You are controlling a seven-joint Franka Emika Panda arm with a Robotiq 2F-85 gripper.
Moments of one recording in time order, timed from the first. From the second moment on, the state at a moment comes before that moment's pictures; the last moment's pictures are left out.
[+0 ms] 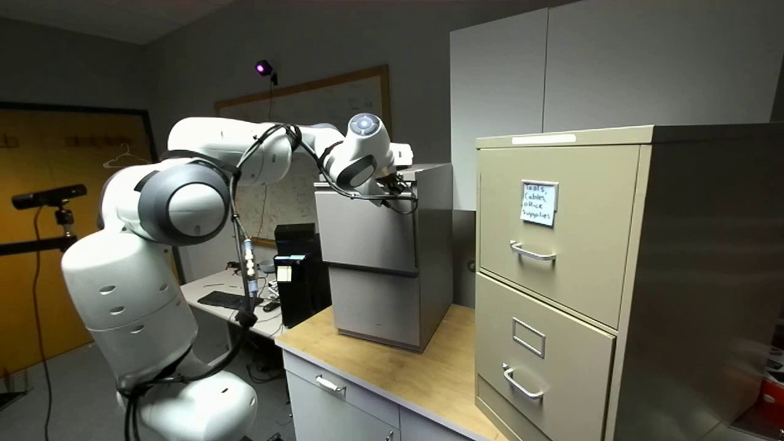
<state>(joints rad) 0.16 -0.18 -0.18 -1.89 0.61 2.56 -0.15</state>
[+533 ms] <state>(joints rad) 0.09 -0.06 -0.15 -1.74 0.67 2.48 -0.17</state>
